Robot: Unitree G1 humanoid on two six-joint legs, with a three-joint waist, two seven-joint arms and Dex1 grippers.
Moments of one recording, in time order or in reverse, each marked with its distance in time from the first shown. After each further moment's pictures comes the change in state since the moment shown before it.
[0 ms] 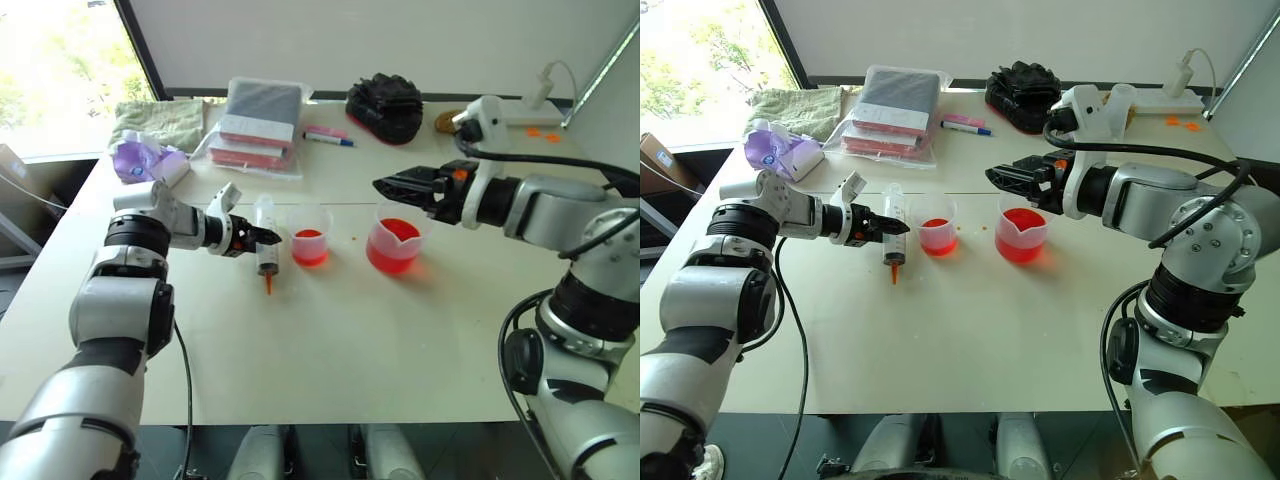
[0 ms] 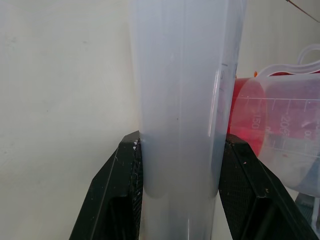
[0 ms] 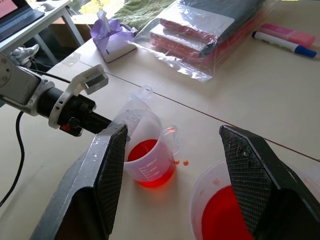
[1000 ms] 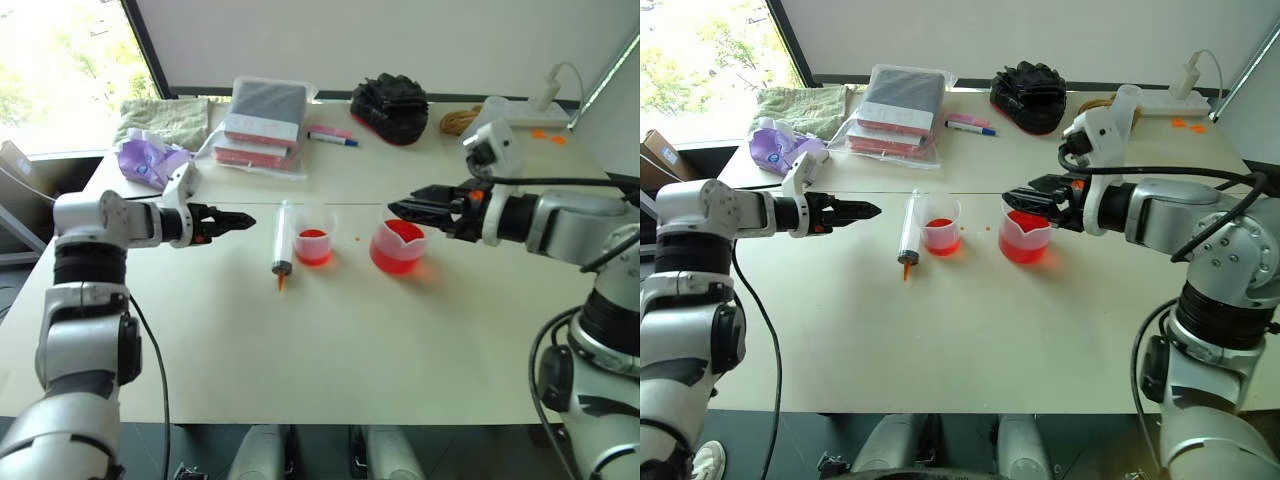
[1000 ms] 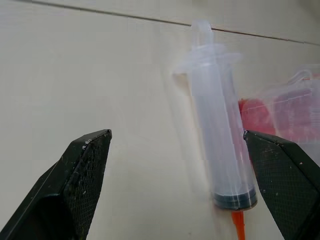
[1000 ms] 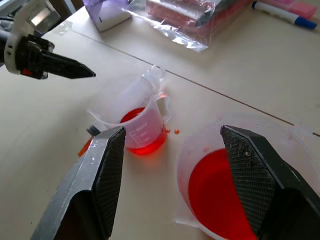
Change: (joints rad) left arm 0.330 0.140 0.150 -0.670 0.005 -0.024 -0.050; right arm 0.161 -0.249 0.066 -0.016 0.028 -0.097 0.193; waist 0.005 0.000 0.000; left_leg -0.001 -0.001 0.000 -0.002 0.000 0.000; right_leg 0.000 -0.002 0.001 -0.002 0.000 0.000
